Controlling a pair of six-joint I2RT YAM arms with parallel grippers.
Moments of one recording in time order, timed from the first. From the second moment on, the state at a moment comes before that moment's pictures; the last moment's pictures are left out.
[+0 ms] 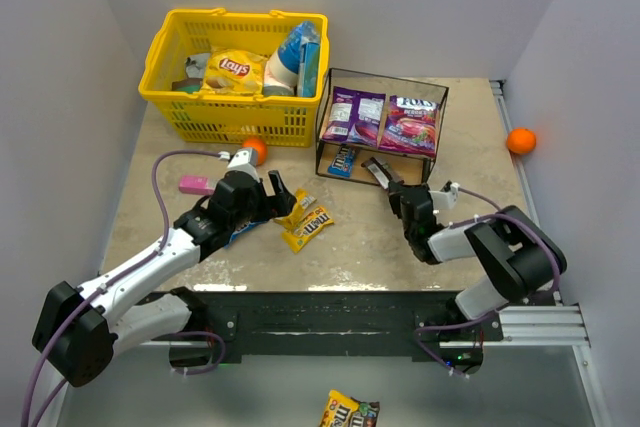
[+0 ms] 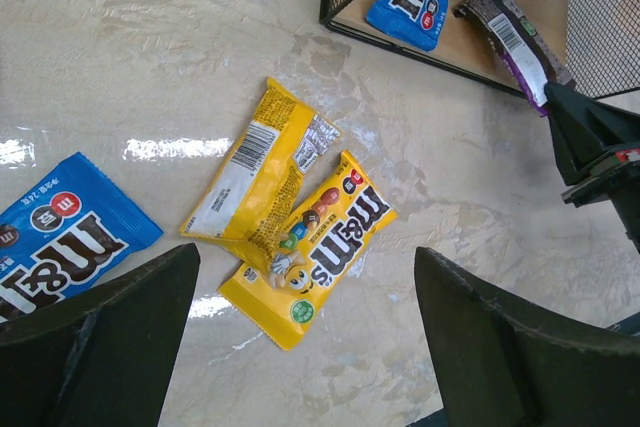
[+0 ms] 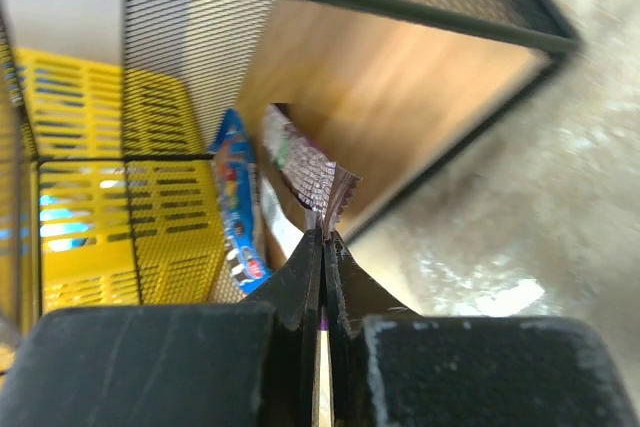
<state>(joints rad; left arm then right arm) -0.62 1.03 0.63 -0.18 -0.13 -0.69 0.49 1.53 0.33 0.78 0.53 1.42</state>
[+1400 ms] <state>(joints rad) -0.57 1.02 0.63 -0.20 -0.13 -0.65 0.62 1.79 0.61 0.62 0.75 1.66</state>
